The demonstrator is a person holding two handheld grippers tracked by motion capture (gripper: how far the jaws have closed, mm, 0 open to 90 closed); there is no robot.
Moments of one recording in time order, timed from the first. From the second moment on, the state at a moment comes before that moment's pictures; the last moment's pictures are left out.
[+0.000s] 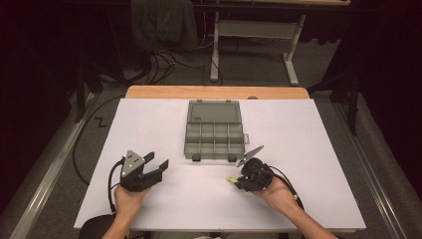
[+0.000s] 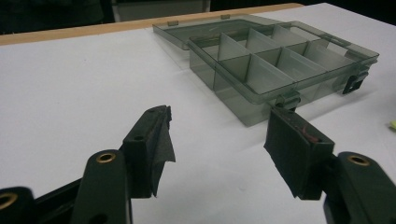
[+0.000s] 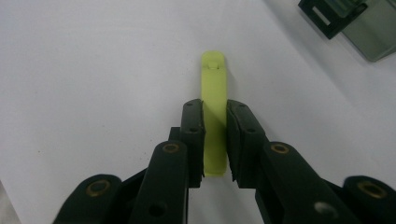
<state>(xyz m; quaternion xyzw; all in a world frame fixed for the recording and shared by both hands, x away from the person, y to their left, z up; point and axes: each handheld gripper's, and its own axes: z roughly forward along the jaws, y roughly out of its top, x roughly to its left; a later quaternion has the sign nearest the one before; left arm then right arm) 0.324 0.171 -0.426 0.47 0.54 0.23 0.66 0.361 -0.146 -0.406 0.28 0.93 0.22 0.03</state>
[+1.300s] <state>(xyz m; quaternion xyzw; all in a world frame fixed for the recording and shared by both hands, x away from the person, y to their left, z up) 0.324 0.171 -0.425 0.47 0.54 0.24 0.66 0.386 -0.170 -0.374 0.32 0.90 0.28 0.03</state>
